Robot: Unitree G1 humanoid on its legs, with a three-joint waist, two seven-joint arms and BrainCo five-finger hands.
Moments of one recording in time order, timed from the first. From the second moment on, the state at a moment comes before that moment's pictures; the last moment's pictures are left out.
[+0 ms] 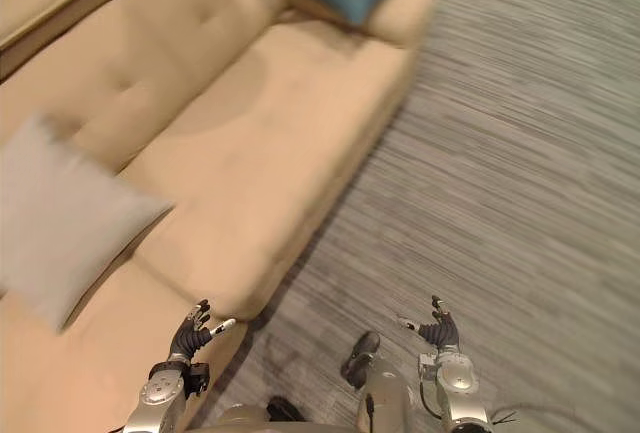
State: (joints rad) left arm 0.12 0.15 0.00 0.65 -0.07 -0.19 0.04; right arm 0.02 -0.19 -0.12 0.74 0.02 -0.18 -0.08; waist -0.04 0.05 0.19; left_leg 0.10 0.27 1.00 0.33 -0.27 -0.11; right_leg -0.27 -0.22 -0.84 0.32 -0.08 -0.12
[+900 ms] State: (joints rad) left arm 0.17 0.10 -0.08 0.56 -0.11 -0.18 0.07; right arm -0.05 -0.15 -0.01 0.85 0.00 -0.17 -0.09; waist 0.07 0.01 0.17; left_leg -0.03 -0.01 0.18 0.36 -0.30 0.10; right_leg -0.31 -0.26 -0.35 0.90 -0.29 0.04
